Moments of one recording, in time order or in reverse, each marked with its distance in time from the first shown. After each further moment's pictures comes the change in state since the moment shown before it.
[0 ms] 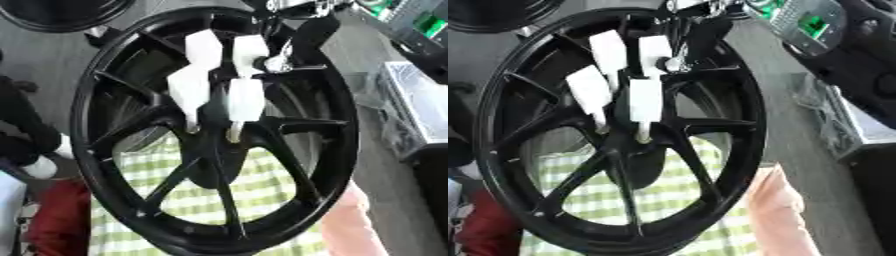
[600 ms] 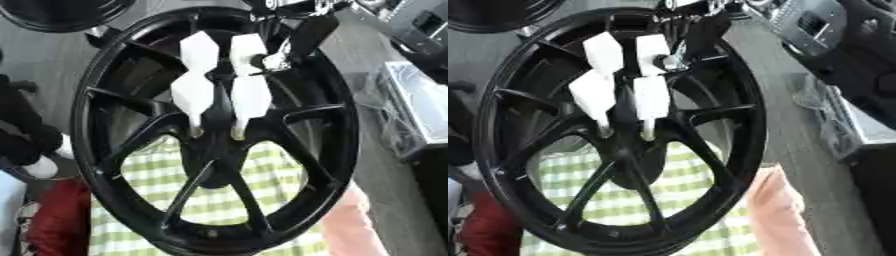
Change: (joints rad) left arm -0.001 0.000 0.000 0.000 0.001 0.002 -0.002; right arm 0.000 0.009 0.000 0.000 -0.010 -0.001 0.003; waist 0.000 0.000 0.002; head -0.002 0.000
